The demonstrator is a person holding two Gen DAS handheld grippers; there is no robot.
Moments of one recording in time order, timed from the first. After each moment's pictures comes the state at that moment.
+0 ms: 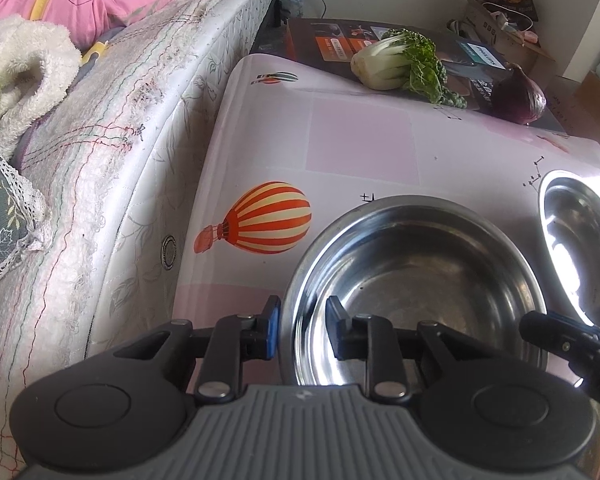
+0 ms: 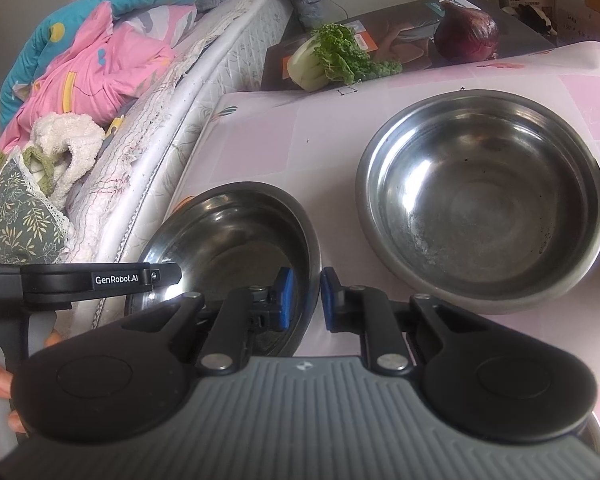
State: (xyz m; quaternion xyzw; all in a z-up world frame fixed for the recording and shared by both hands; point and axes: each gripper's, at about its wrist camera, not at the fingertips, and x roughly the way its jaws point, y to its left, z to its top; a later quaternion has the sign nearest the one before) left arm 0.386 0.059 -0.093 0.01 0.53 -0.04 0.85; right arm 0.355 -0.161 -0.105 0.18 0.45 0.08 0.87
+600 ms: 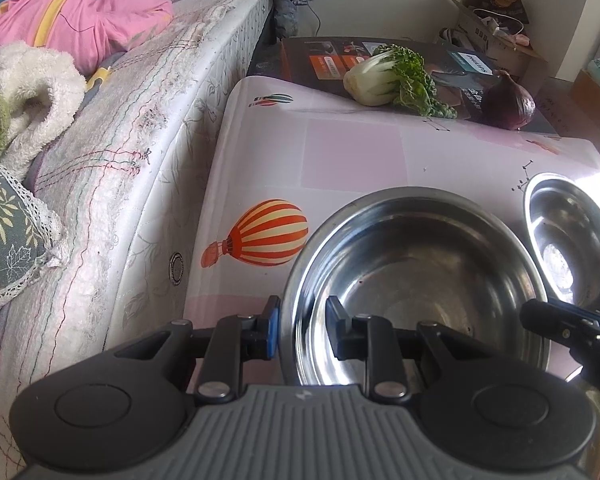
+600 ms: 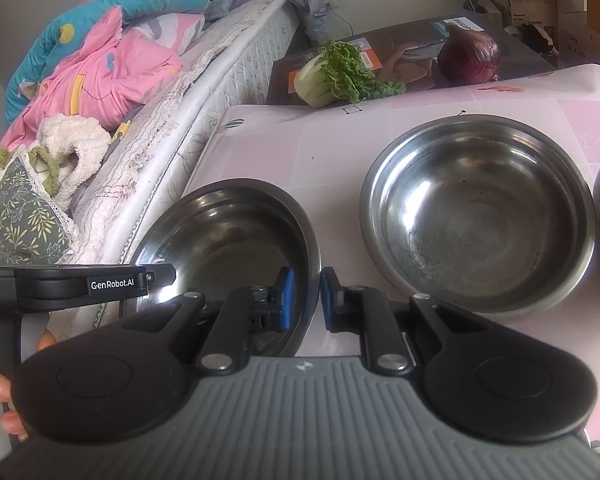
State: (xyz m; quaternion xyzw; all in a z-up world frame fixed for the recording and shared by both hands) left arm 0.375 0.056 -0.077 0.03 0.50 -0.04 0.86; right arm 0.349 -0.161 -0.091 0.16 0.43 0.08 0.88
